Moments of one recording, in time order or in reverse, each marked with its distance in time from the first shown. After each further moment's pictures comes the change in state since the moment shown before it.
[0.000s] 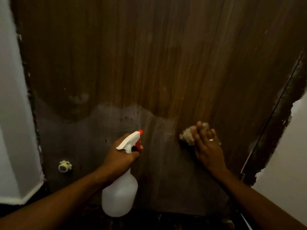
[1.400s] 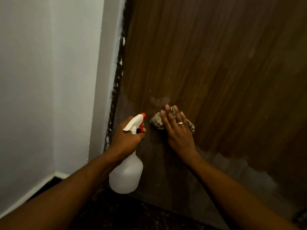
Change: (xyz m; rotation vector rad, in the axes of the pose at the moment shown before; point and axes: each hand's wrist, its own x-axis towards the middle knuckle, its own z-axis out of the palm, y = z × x) left_hand 0.008 -0.057 -0.209 0.037 0.303 0.023; right_hand 0.175 -0.298 0.030 0.073 0.045 -0.243
